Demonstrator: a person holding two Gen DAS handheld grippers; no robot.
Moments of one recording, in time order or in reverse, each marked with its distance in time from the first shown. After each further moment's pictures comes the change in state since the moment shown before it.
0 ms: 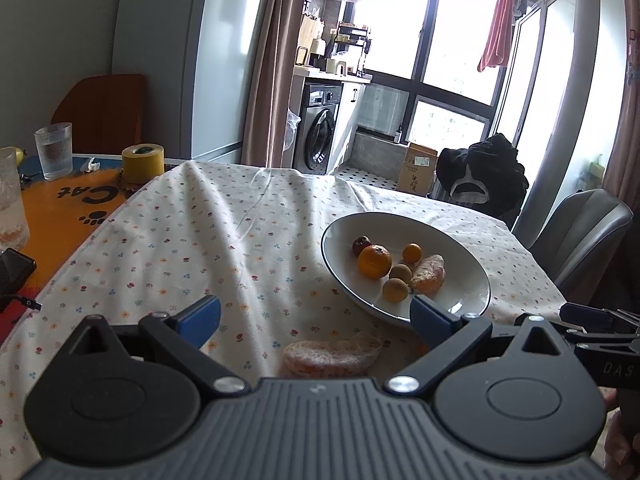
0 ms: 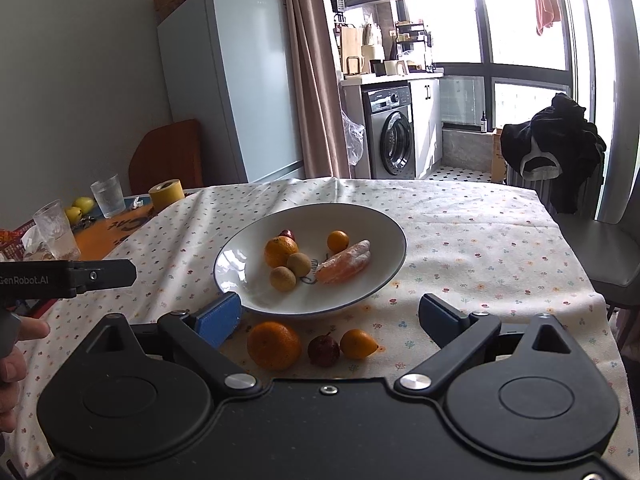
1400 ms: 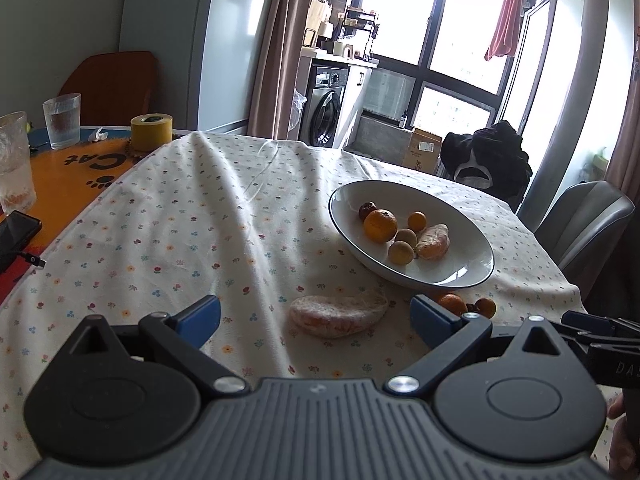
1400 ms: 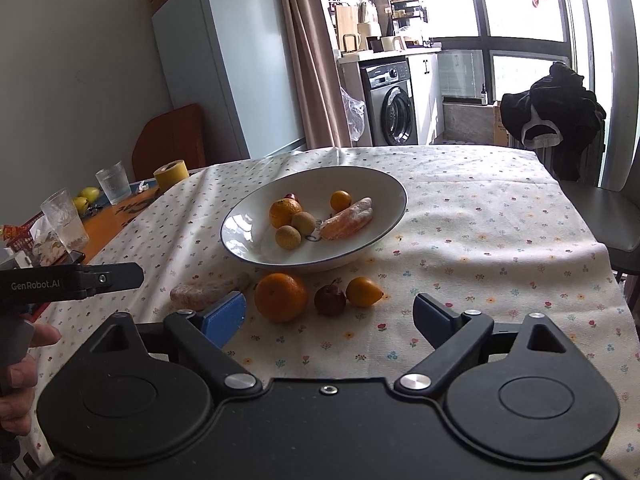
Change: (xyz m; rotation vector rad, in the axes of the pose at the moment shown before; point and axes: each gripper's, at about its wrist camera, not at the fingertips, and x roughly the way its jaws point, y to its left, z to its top) left arm 0.001 0.007 -0.026 -0.028 0.056 0.004; right arm -0.004 -0.005 -0.024 0.049 0.071 0.032
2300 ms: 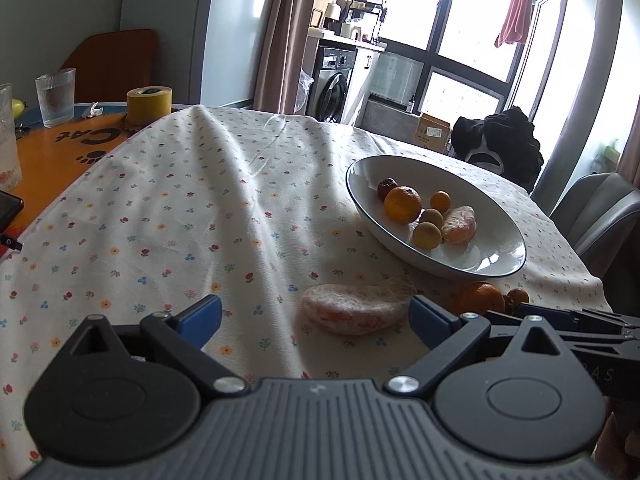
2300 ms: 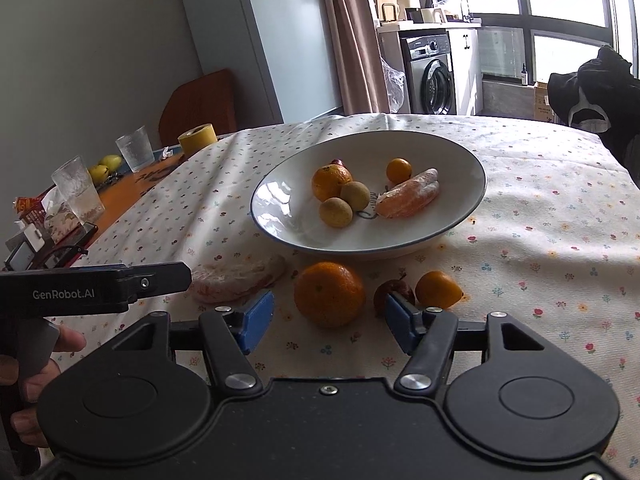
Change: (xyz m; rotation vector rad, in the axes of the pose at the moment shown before) left arm 0.038 0.011 -0.006 -0.017 0.050 0.011; right arm 0.056 0.027 0.001 -0.044 0.088 0.088
